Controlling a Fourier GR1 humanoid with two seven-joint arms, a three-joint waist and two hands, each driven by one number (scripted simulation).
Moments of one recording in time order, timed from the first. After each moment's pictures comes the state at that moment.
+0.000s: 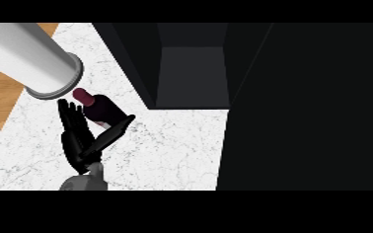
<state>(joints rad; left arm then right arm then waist) -0.06 0.00 0.01 -1.31 0.34 0.64 -0.46 -0.10 -0.11 0.13 -2.50 -0.05 0.02 0.68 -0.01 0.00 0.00</state>
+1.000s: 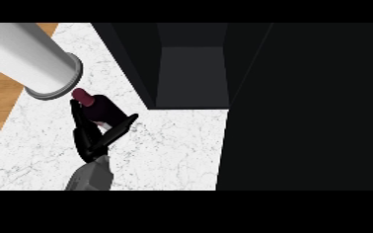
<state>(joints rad) -0.19 0.01 0.10 -0.97 0.45 0.51 -0.64 -0.08 -0.09 0.16 -2.50 -0.05 0.02 0.66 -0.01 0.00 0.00</state>
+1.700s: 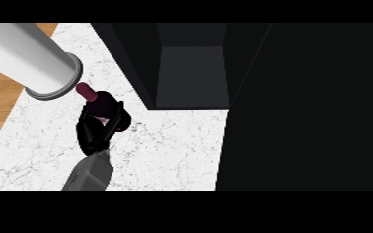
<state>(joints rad) -0.29 0.04 0.14 -0.79 0.52 0.33 -0.75 -0.10 -0.09 0.17 -2.49 -0.04 0.01 0.67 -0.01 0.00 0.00</state>
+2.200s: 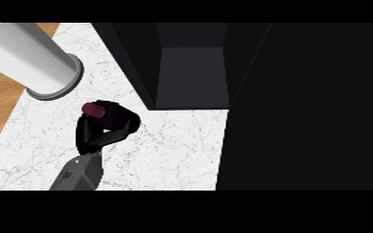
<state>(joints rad) -0.30 0.14 0.02 -0.74 0.41 0.14 -0.74 -0.09 -0.09 0.15 -2.49 -0.04 0.02 0.66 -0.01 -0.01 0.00</state>
